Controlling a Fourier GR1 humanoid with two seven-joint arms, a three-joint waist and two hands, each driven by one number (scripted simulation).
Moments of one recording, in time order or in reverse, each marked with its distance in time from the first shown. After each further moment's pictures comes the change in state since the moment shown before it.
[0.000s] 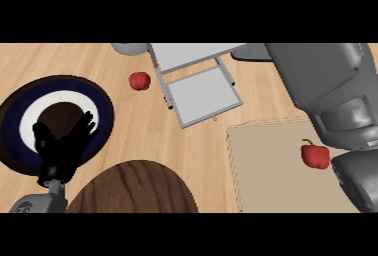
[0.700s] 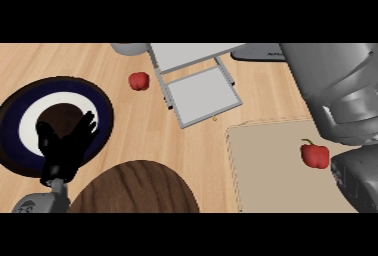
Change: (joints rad) left arm -0.006 -0.014 0.001 0.001 -0.020 0.011 0.007; right arm -0.039 0.007 -0.172 0.086 -0.121 -0.113 0.022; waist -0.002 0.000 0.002
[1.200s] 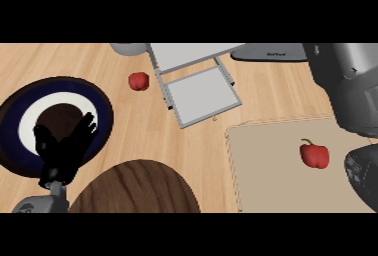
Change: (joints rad) left arm 0.017 -0.004 0.006 -0.010 0.005 -0.016 -0.016; right arm -0.043 -0.040 -0.180 0.007 -0.165 -0.083 0.041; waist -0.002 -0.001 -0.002
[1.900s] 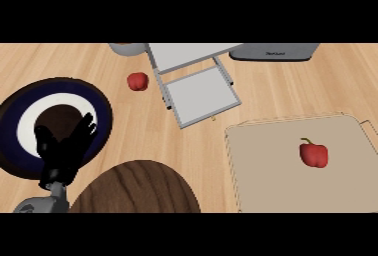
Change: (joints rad) left arm 0.007 -0.008 0.000 -0.012 -0.019 0.014 0.005; right arm 0.073 -0.272 -0.117 0.032 -0.053 -0.093 0.011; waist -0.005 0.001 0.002
